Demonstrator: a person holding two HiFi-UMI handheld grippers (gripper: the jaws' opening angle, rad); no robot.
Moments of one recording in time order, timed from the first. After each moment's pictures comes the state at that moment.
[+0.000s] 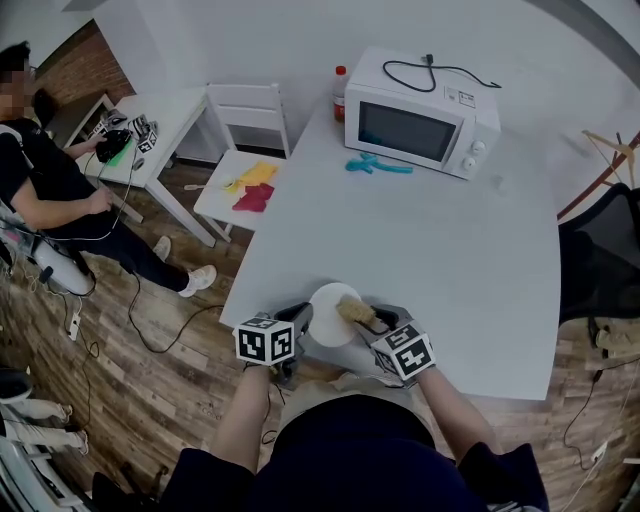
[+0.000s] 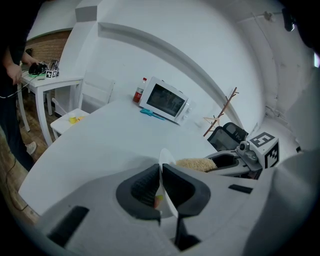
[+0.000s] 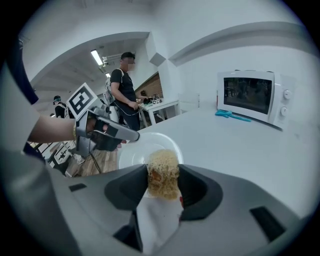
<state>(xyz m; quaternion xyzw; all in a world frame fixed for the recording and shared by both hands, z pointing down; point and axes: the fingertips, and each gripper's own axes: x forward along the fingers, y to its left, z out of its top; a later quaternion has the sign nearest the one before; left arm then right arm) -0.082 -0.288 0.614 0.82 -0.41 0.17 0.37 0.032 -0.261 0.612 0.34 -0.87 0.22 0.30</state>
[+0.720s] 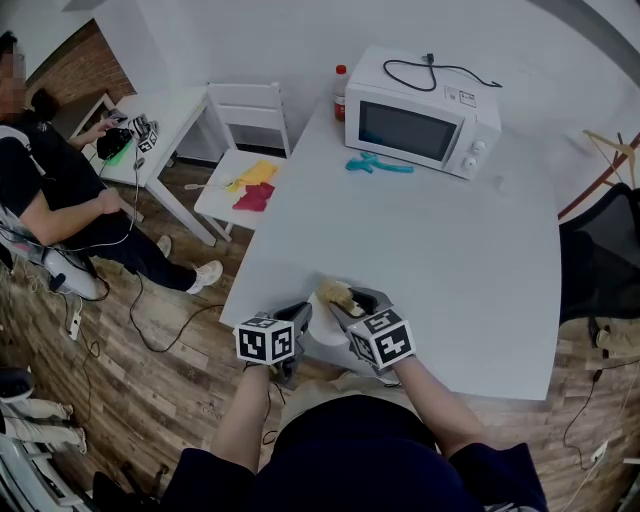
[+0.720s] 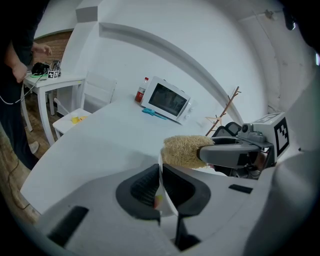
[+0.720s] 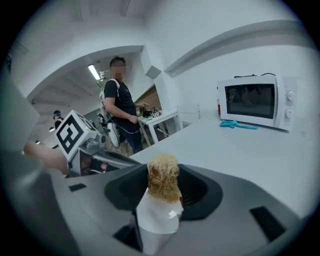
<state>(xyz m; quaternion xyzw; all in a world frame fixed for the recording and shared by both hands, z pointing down) -0.085 -0.289 0.617 0.81 -0.42 0.17 0.37 -0.019 -0.296 0.572 0.35 -0.88 0.23 0.22</state>
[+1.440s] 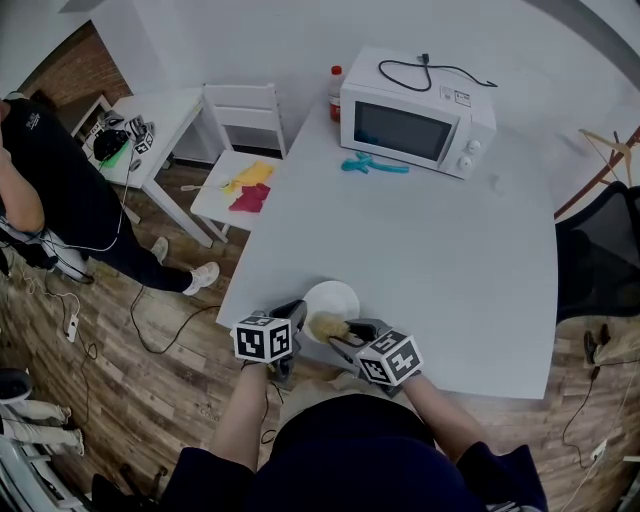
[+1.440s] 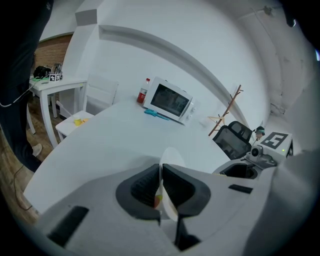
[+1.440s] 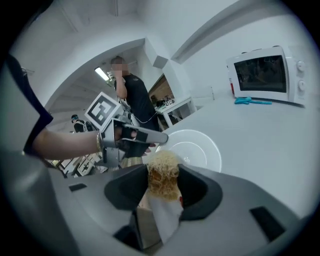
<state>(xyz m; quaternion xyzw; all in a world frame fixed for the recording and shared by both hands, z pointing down) -0.088 -0.296 0.619 0.81 -0.43 0.18 0.36 -0.017 -0.227 0.604 0.25 -0.89 0.29 0.24</state>
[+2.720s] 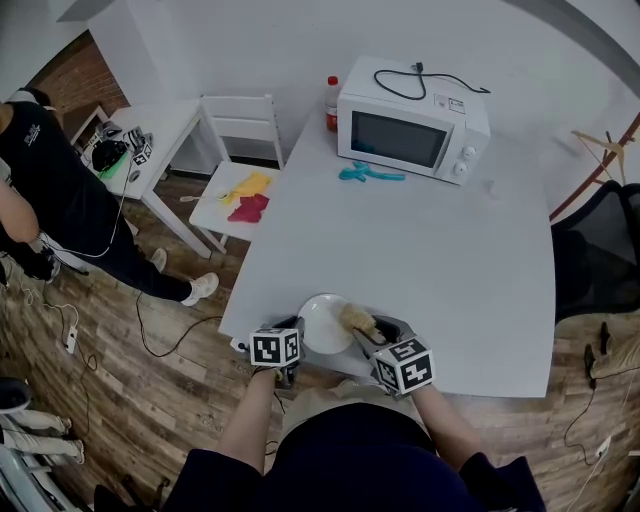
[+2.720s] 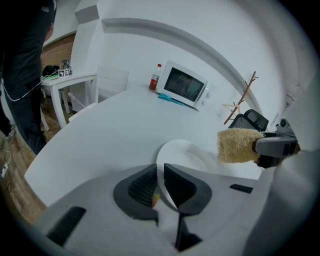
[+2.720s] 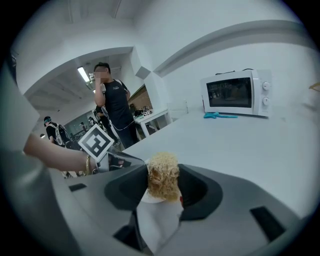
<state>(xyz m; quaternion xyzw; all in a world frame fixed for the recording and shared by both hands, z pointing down) -0.107 -0.291 0.688 0.76 -0.47 0.24 0.37 0.042 -0.258 0.596 0.40 -0.85 0.26 0.22</state>
